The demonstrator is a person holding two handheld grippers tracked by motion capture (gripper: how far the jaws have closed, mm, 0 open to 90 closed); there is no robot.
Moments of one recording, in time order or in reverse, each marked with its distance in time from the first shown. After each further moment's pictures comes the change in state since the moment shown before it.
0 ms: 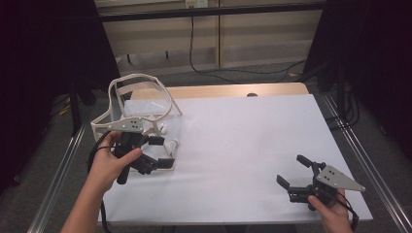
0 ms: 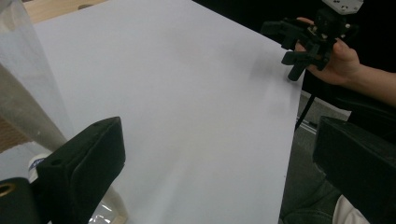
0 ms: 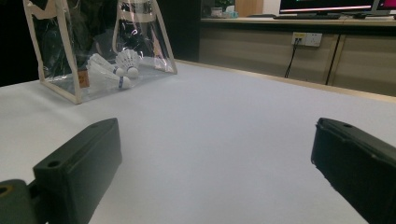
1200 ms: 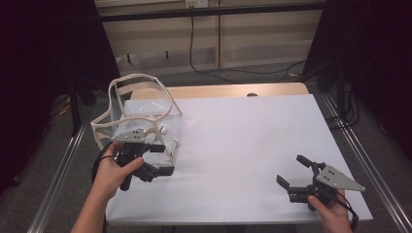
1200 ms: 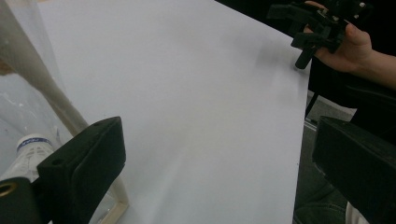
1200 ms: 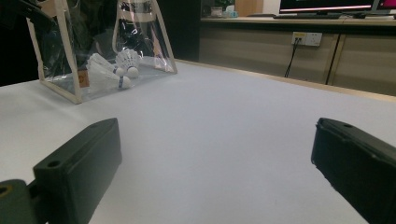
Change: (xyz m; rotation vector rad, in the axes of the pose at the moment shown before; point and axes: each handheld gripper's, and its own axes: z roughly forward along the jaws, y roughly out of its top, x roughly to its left) left arm 0.010 -0.032 0.013 -0.011 -0.011 -0.003; right arm 0.000 0.000 0.000 0.000 -0.001 0.000
